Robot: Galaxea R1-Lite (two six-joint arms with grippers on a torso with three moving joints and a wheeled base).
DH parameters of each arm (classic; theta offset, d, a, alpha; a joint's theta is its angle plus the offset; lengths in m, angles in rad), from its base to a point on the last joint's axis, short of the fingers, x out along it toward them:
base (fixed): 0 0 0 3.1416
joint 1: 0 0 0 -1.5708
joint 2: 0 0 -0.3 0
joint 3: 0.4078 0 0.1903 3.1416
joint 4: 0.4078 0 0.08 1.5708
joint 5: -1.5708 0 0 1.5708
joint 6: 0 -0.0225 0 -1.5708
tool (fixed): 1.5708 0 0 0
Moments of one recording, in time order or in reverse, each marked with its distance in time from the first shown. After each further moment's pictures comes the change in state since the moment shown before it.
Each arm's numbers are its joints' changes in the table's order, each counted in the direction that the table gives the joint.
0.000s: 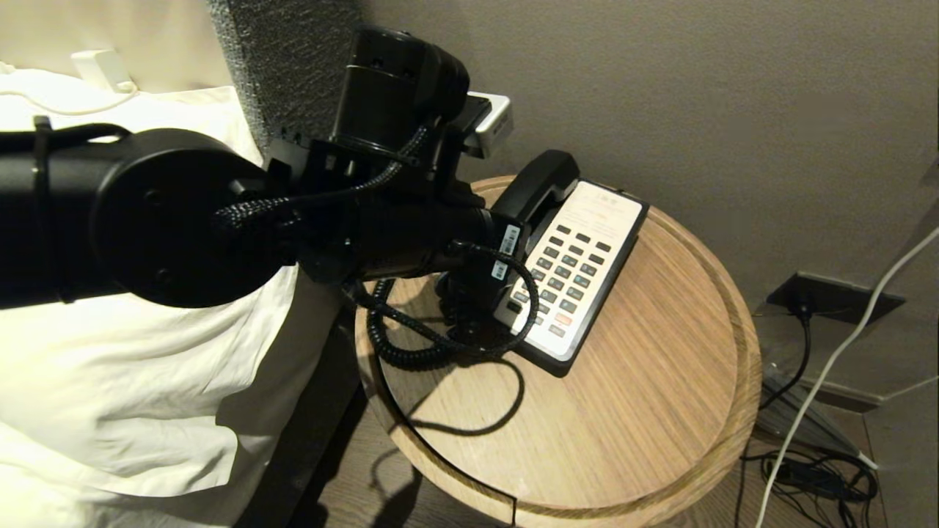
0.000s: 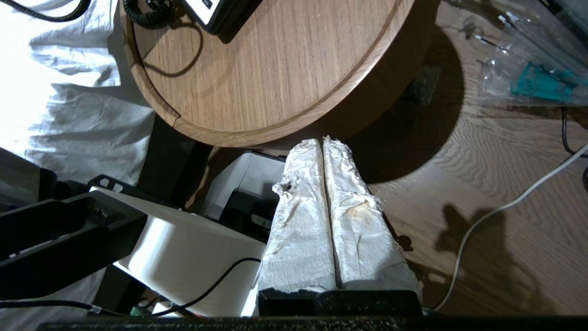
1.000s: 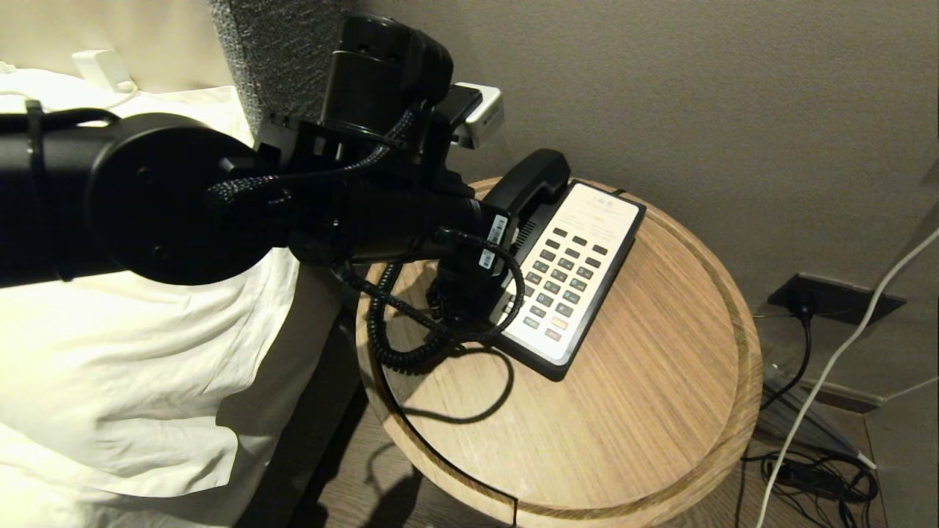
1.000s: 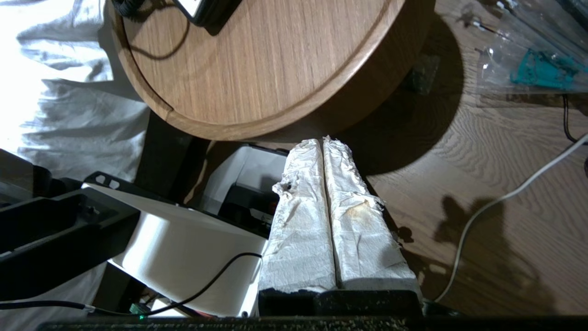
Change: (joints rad) left arm -0.028 -0.001 0.044 0.017 -0.019 -0.043; right arm 0.000 0.005 -0.032 0.000 0.002 -0.021
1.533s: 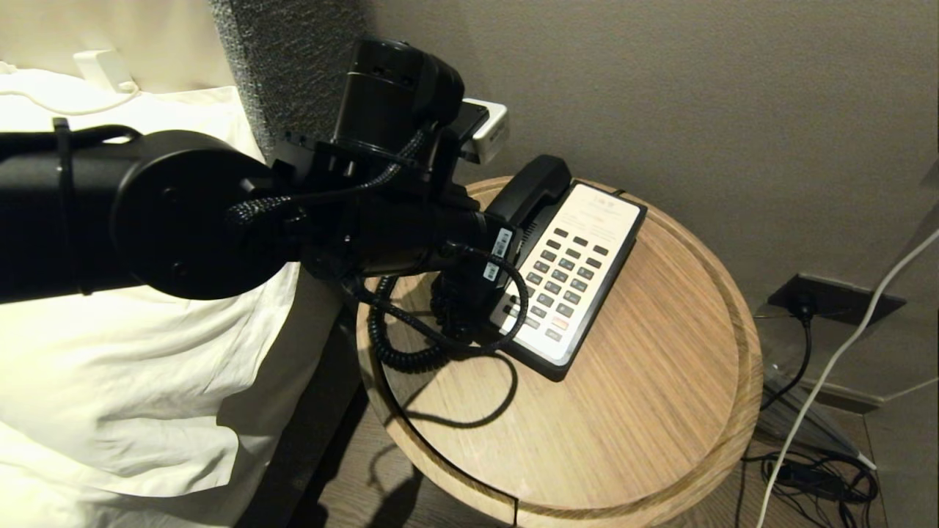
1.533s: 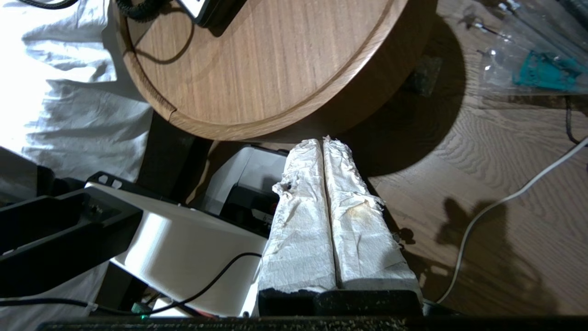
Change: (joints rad) left arm 0.010 -0.014 -0.036 -0.008 0.001 0.005; right arm 0.000 0.005 0.001 -0.002 0.002 0.000
